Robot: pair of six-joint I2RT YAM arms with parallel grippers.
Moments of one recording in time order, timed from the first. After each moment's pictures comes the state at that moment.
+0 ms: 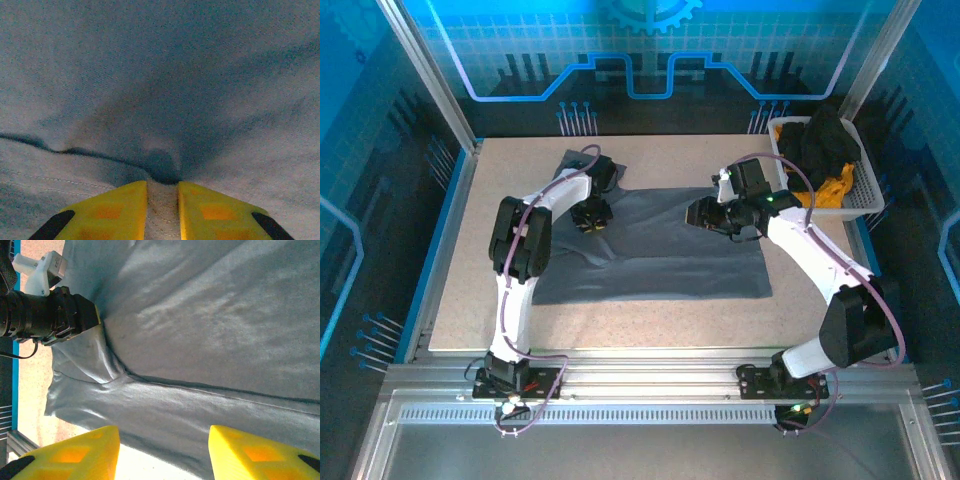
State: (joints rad) left arm -0.31 2.22 1.77 -1.04 -0.11 -0.71; right arm 0.32 1.47 1.21 -0.68 -0.39 0.51
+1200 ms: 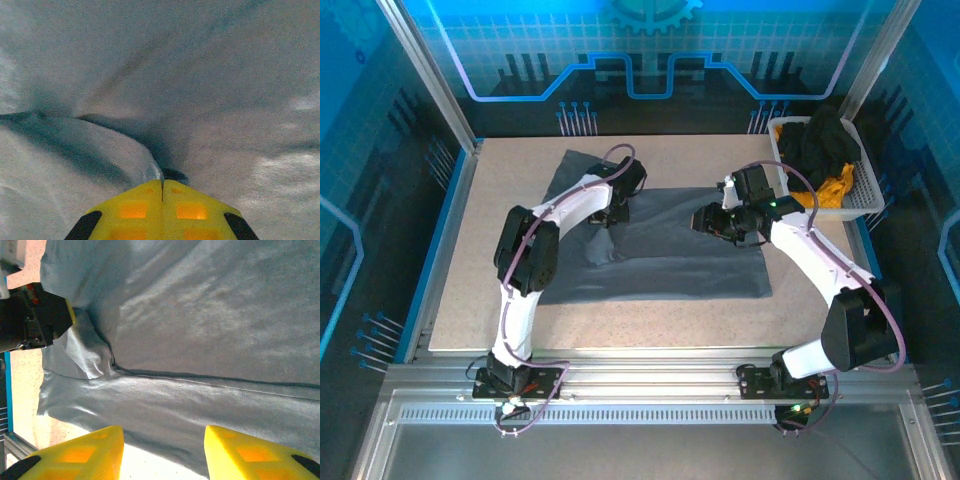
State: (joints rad) left arm -0.48 2.13 1.77 -1.02 -0.36 -0.62; right arm 0.29 1.45 1.14 -0.67 -0.40 0.52
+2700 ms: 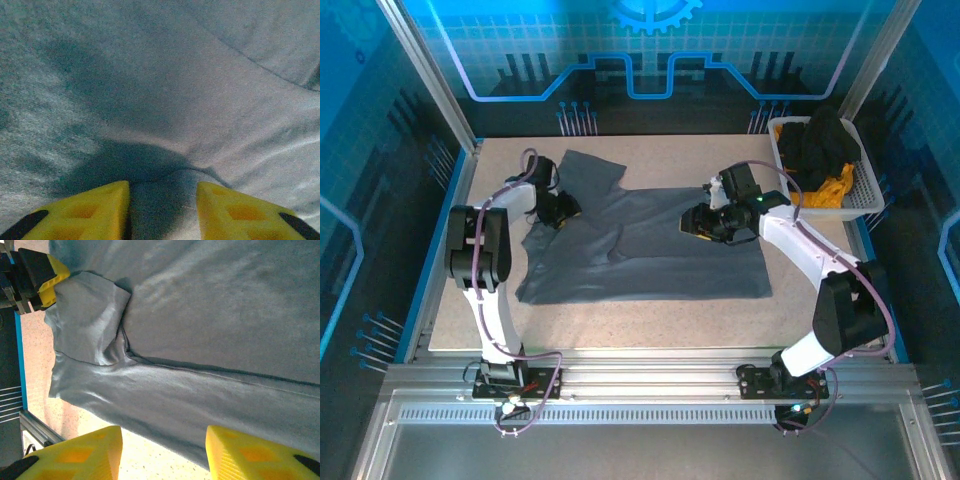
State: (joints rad) left arm -0.01 2.01 1.39 -0.57 0.29 -0.63; right arm 0.33 1.54 1.19 -0.67 -0.48 0.52
